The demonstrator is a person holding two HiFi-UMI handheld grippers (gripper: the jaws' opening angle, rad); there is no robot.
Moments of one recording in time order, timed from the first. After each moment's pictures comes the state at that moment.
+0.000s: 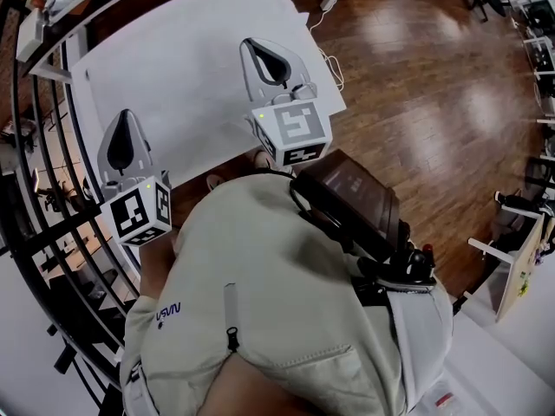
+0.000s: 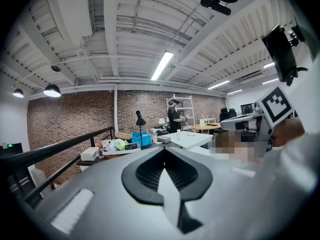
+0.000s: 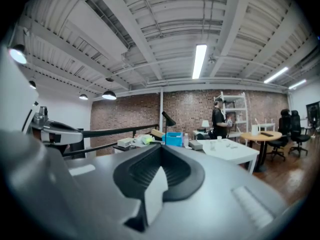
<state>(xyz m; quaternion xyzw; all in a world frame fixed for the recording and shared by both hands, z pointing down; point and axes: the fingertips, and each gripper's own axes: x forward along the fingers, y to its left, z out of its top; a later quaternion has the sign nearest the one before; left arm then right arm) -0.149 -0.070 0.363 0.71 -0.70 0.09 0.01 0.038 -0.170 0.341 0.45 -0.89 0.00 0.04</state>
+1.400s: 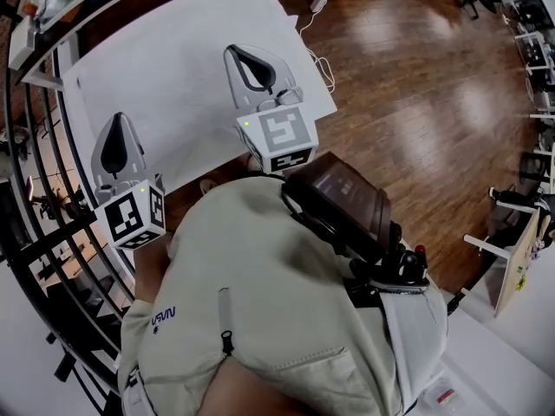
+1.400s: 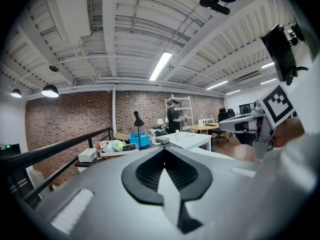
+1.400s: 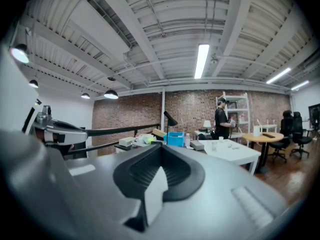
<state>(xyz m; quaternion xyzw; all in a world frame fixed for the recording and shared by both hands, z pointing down) -0.141 -0.079 0.361 0.71 -0.69 0.09 0.01 0.034 -0.169 0.341 0.44 -0.90 0.00 0.04</state>
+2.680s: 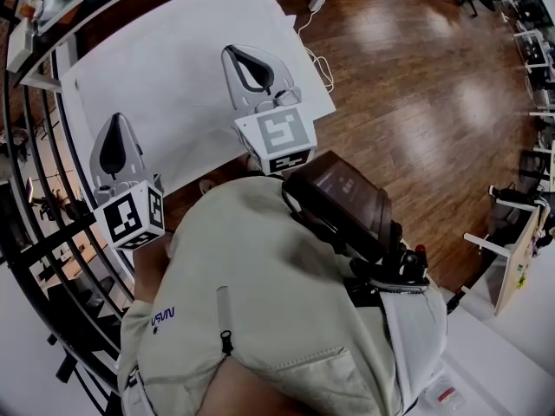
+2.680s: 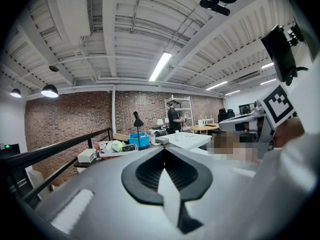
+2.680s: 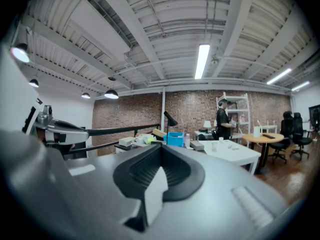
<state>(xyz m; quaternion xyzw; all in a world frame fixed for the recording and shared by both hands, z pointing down) -0.141 -0.081 0.360 0.71 -0.70 0.09 0.00 0.034 -0.169 0.340 0.44 -0.90 -0.01 0.04</state>
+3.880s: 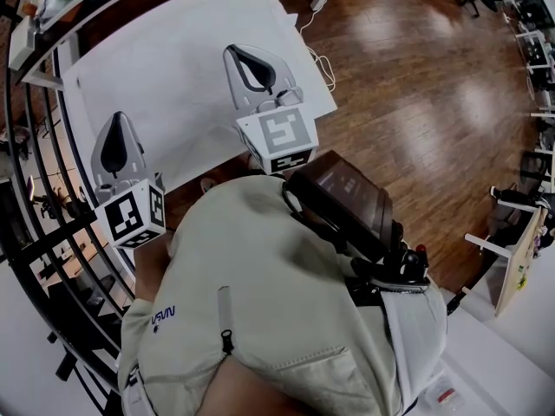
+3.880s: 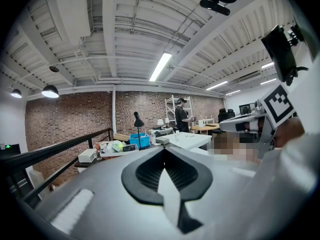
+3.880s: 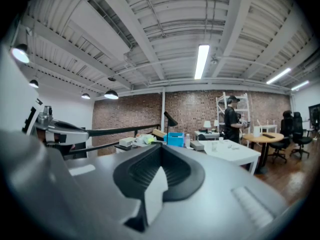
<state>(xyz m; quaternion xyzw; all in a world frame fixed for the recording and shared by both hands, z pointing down) -0.140 -0.078 0.360 0.71 -0.70 0.09 0.01 0.035 -0.165 0.336 0.44 -0.90 0.00 0.04</state>
